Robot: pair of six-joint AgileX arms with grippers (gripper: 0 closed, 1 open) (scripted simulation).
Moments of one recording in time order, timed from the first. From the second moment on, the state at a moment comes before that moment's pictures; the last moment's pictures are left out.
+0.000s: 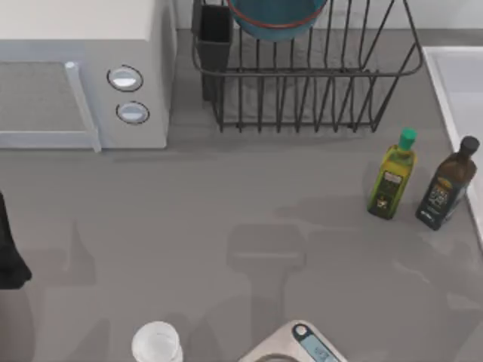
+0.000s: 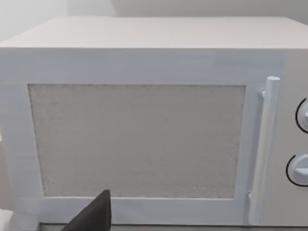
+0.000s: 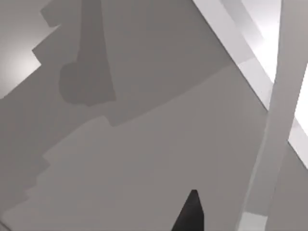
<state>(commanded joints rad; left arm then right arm) 0.00 0.00 0.00 0.00 0.00 0.00 -0.20 1.60 1.26 -1.27 0.01 -1.11</state>
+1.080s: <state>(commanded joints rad) 0.00 0.00 0.00 0.00 0.00 0.00 -0.20 2.60 2.65 -1.64 0.01 -1.12</state>
